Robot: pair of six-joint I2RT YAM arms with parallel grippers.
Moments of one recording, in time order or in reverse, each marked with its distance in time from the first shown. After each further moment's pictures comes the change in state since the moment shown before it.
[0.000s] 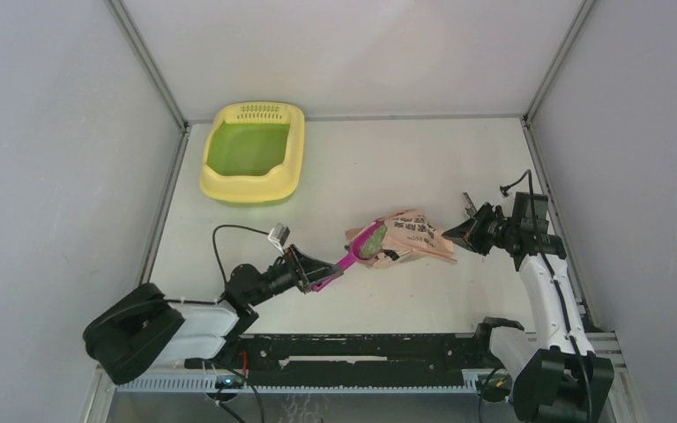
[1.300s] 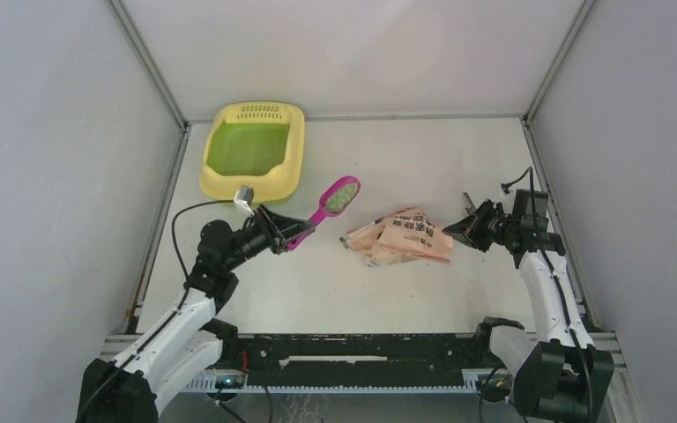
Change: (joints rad) left arm 0.400 -0.454 0.315 -0.899 0.205 0.134; right arm -0.003 0.029 0.000 0.055 0.000 0.032
